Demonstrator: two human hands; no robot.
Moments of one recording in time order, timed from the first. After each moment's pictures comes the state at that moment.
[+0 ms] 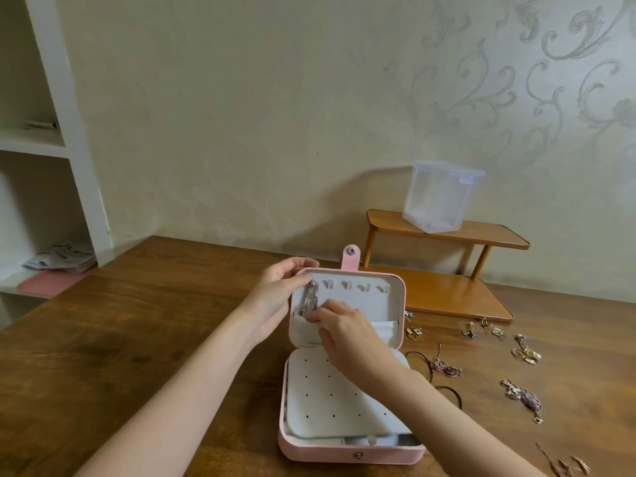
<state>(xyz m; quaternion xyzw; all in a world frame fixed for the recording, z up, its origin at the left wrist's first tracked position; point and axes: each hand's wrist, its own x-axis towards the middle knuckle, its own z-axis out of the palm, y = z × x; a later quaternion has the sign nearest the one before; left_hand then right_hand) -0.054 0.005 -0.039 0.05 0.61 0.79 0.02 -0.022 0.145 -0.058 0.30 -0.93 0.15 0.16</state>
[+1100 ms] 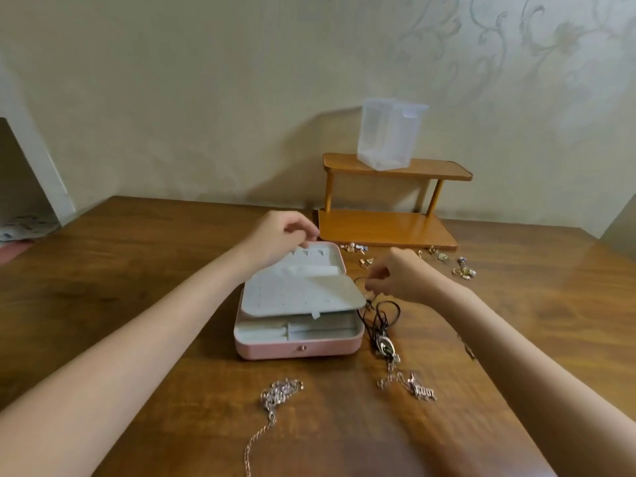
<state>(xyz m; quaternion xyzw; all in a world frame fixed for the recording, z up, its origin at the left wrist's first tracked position) -0.013 0.063 -0.019 0.16 0.88 0.45 -0.03 0.005 0.270 -0.036 0.15 -0.98 0.16 -0.04</state>
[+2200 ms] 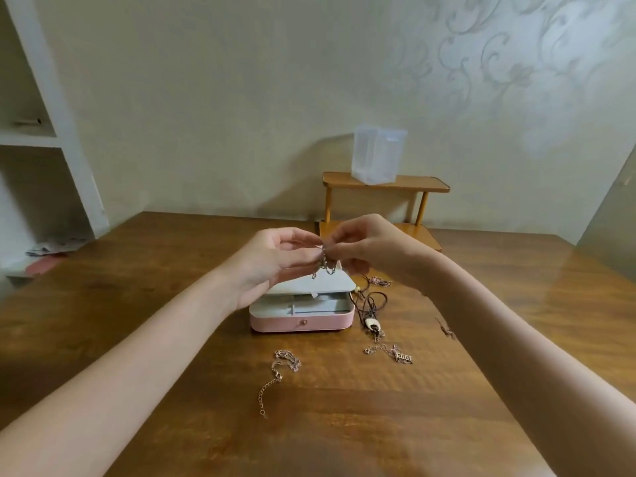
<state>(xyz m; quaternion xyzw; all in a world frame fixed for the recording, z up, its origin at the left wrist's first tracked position) 0.099 0.060 0.007 0.10 0.68 0.71 0.10 0.088 0.236 0.028 0.21 -0.84 0.50 -0.07</state>
